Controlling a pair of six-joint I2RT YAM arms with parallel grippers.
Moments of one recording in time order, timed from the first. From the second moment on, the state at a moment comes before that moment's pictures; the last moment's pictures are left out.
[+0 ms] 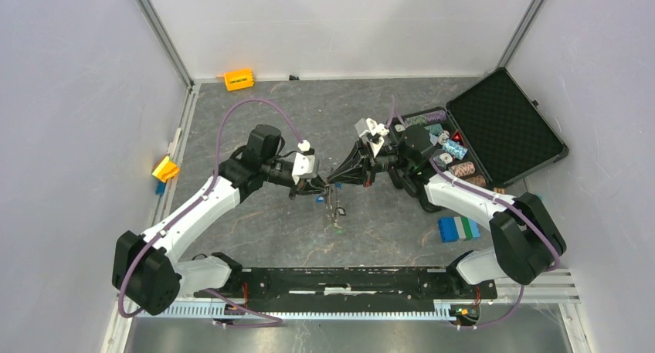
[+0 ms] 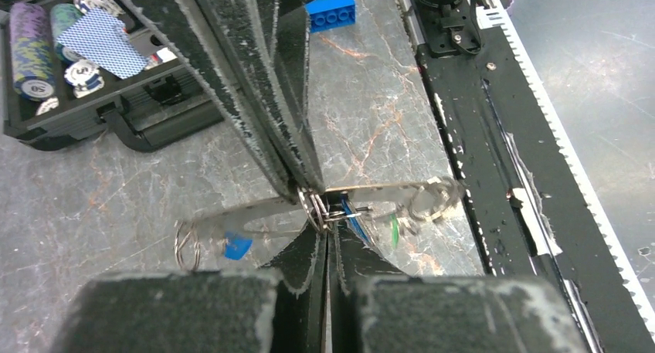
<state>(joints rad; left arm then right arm) -0.53 1.20 0.91 -0.36 1.08 0.70 0.60 1.42 0.79 0.81 -1.16 0.30</state>
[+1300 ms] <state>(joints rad) -0.54 1.13 1.05 -0.58 0.85 0.82 0.60 1.40 0.82 0.57 -1.13 0.11</state>
